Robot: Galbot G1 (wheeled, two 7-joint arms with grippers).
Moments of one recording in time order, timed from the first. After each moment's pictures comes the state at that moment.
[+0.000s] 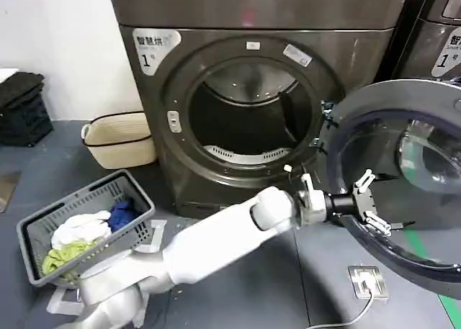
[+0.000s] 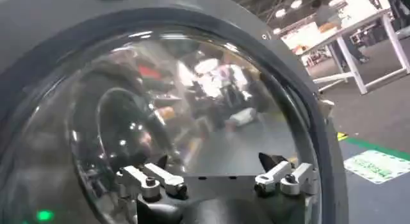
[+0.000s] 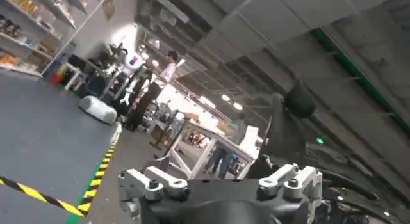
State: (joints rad) left arm 0.22 -1.51 0.63 -1.38 -0.41 -0.13 0.40; right arm -1.86 1.61 2.11 1.69 0.21 -0.04 0.35
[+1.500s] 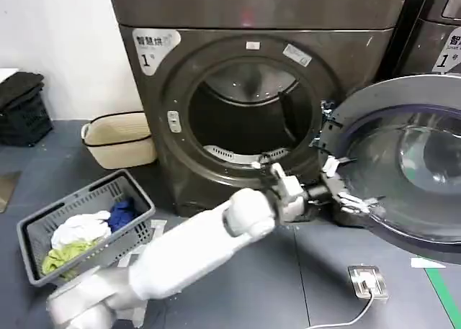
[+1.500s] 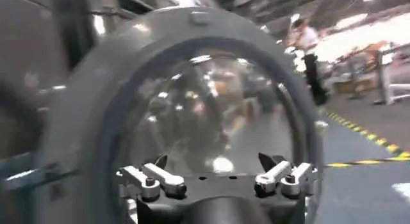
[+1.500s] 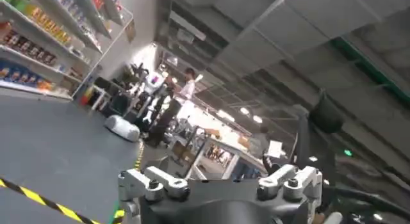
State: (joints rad) left arm 0.34 -1.30 0.50 -1.72 -0.54 0.19 0.16; right arm -1.84 1.61 2.06 1.80 0.20 -0.05 0.33
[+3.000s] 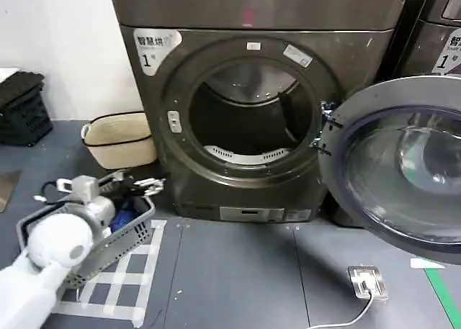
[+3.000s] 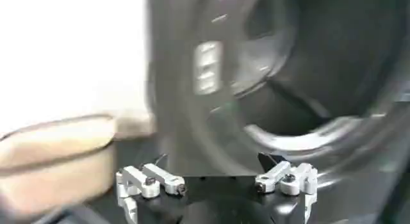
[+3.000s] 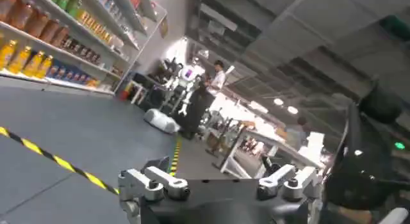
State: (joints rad) left arm 1.05 -0.75 -0.47 -2.07 -1.02 0.64 -0.28; right arm -1.81 1.61 1.94 1.81 0.22 -0.08 0.29
